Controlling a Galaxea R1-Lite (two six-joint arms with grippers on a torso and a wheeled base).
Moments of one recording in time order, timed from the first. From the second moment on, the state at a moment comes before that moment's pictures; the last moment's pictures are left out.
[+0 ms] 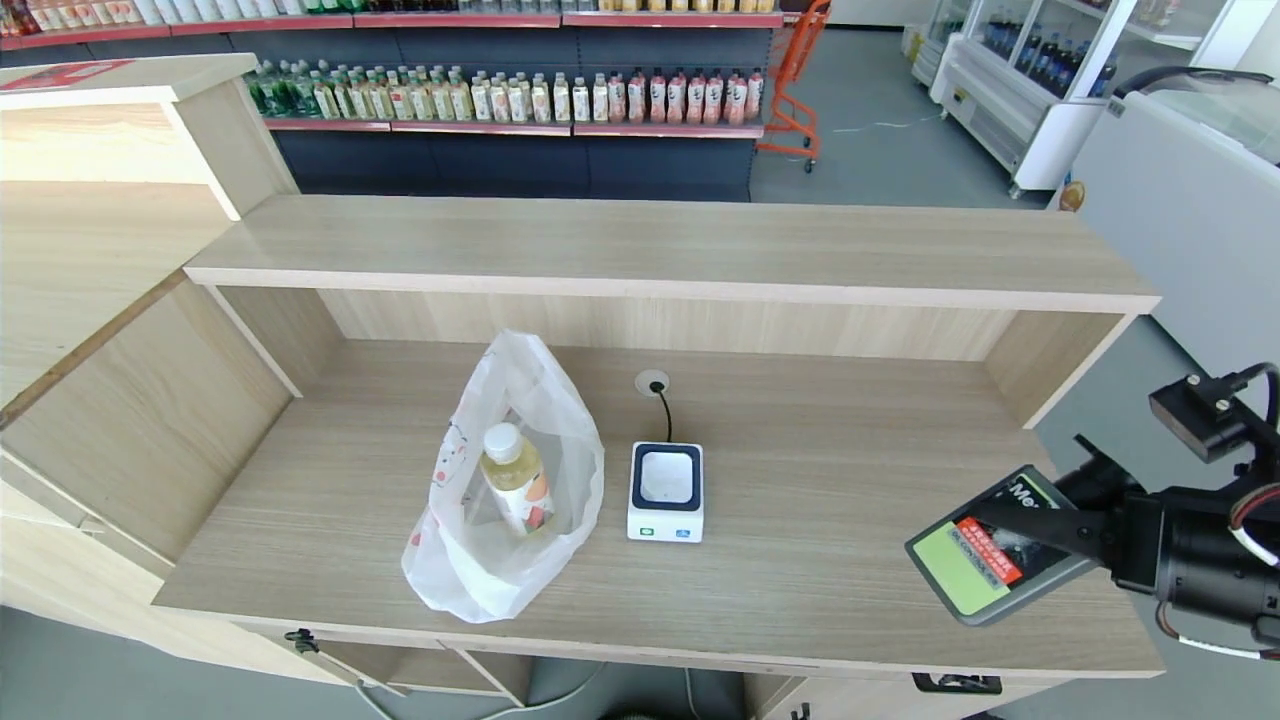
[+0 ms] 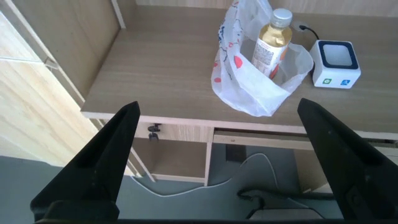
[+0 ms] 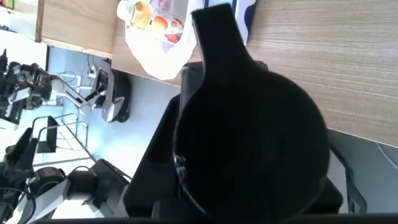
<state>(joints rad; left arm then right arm) 0.00 0.00 0.00 0.00 -0.01 0.00 0.10 1.28 -0.45 -0.43 0.60 0.39</state>
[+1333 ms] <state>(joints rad) 0.00 0.00 0.00 0.00 -0.01 0.00 0.28 1.44 -0.47 -0.43 0.47 0.28</state>
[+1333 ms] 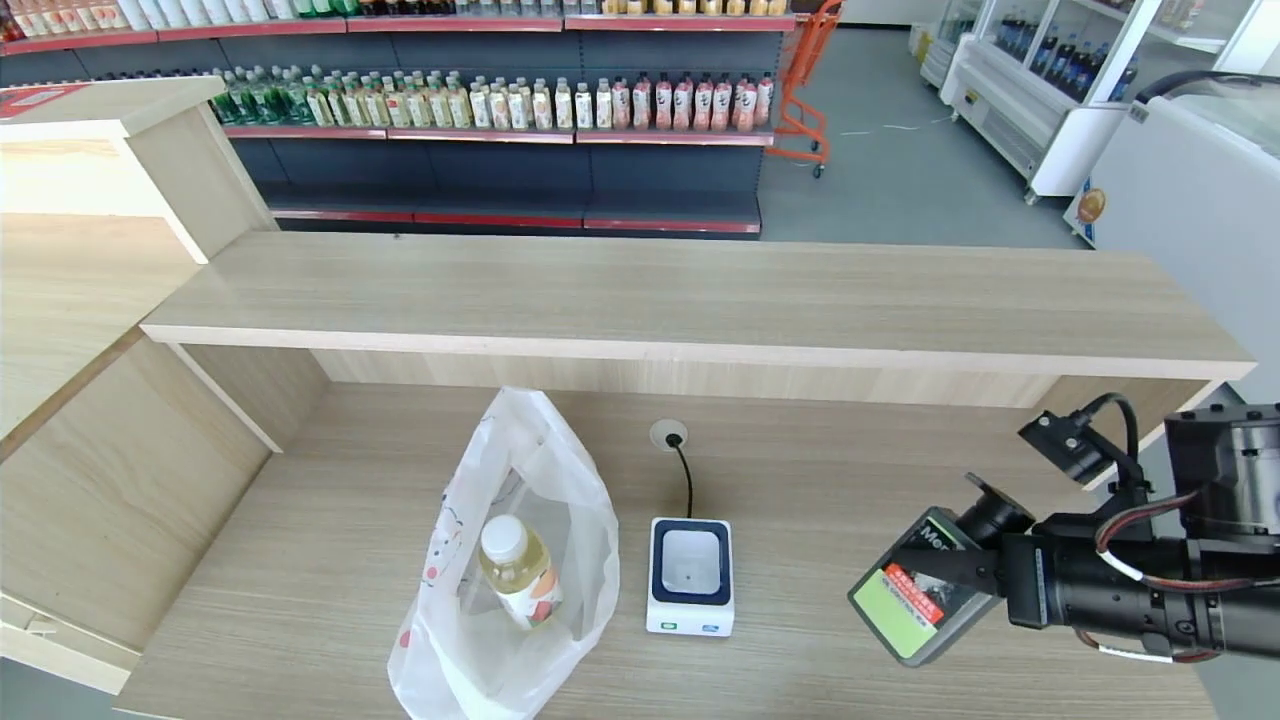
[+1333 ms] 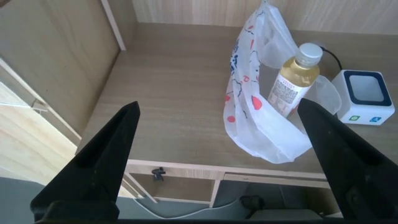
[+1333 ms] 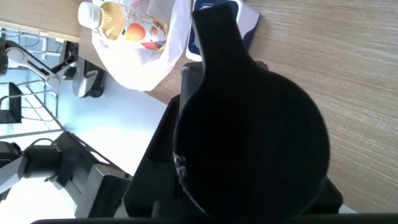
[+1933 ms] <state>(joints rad) 0.00 0.00 0.00 0.00 -0.01 0.00 0.34 1.70 -0.47 -0.71 0.42 0.21</state>
